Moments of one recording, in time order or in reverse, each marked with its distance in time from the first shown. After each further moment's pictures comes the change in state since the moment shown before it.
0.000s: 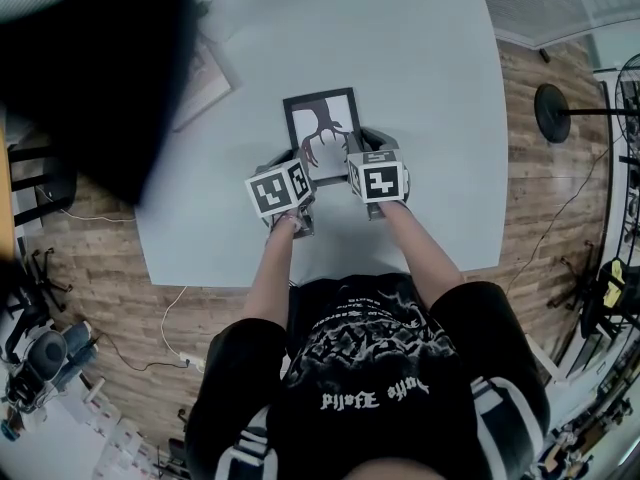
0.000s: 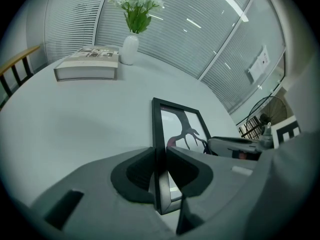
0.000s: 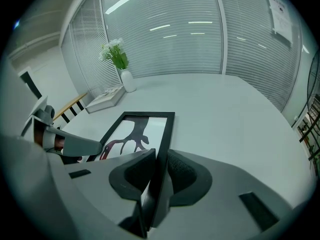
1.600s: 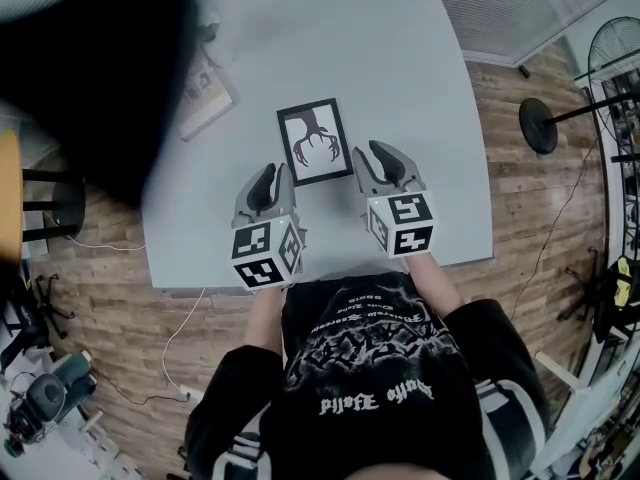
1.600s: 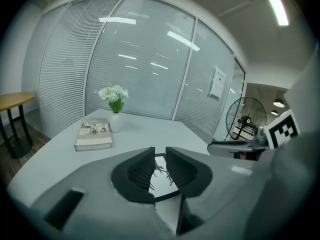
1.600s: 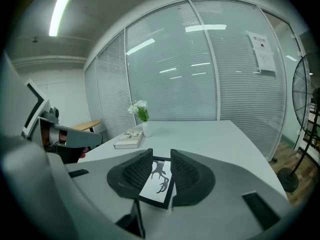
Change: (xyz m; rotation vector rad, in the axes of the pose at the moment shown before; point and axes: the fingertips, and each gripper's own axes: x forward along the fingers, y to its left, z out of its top) left arm -0.189 -0.080 0.037 0.293 -0.506 -0.077; right arm -0.189 0.029 0.053 -0.059 -0.456 0.052
